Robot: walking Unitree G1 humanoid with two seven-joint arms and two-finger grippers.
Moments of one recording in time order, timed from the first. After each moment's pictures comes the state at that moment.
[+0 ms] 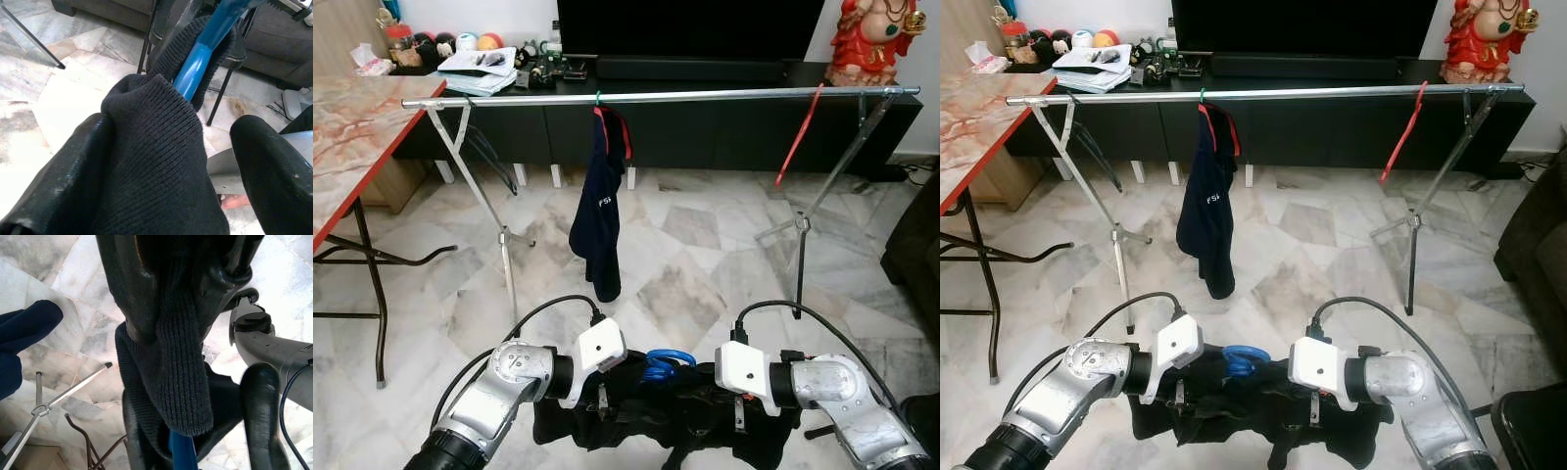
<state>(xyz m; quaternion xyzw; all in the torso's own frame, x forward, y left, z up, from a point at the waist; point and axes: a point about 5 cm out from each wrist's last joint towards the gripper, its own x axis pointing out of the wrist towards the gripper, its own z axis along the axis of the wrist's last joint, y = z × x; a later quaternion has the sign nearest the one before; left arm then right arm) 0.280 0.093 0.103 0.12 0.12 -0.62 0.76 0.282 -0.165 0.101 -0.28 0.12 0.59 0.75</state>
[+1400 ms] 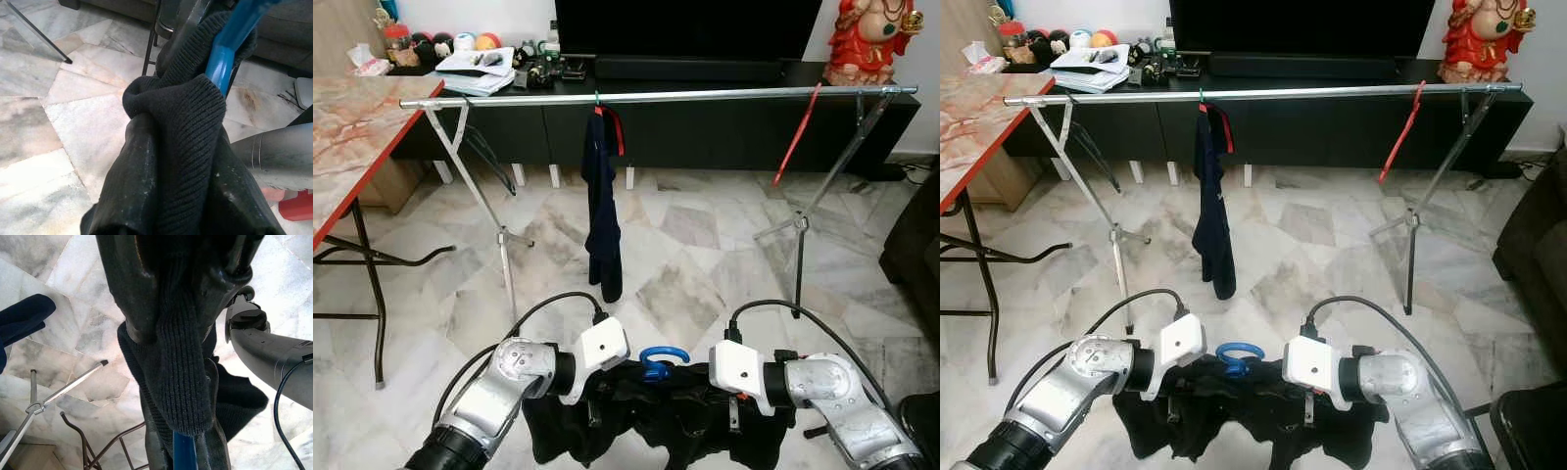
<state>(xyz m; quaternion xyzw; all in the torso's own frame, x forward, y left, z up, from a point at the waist) 0.282 0.090 0.104 0.15 0.12 -0.62 0.76 0.282 -0.160 0.100 -0.27 0.12 0.59 0.75</state>
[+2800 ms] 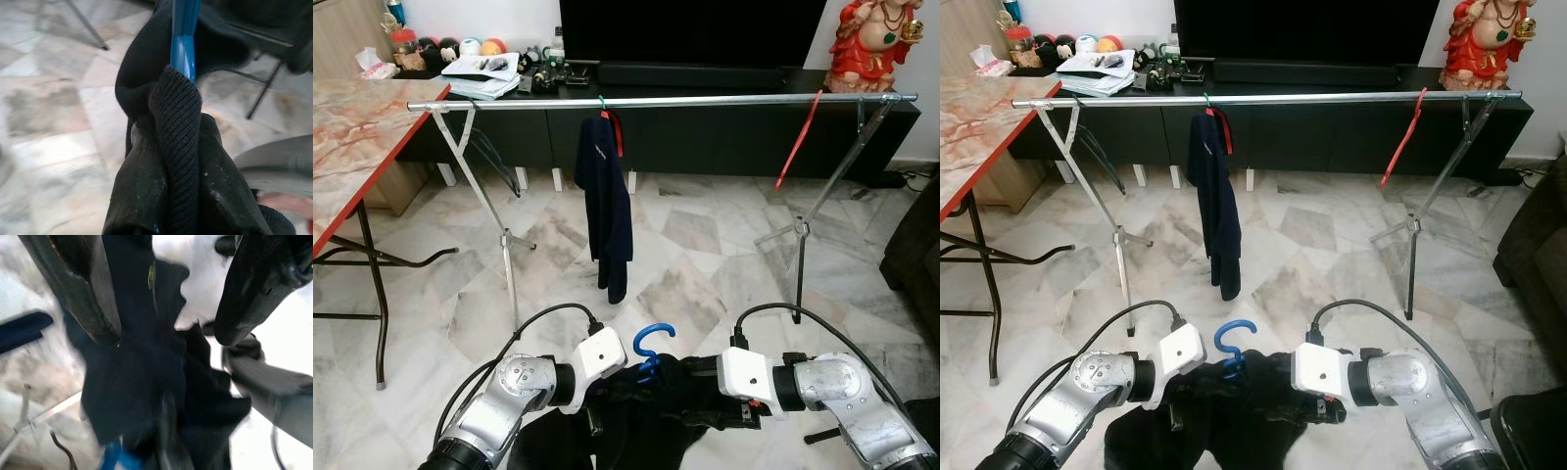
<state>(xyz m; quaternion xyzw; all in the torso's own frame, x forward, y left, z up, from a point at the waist) 0.288 0.104 0.078 0.16 0.13 -0.53 0.82 0.282 -0.178 0.096 -0.32 0.16 0.58 0.73</state>
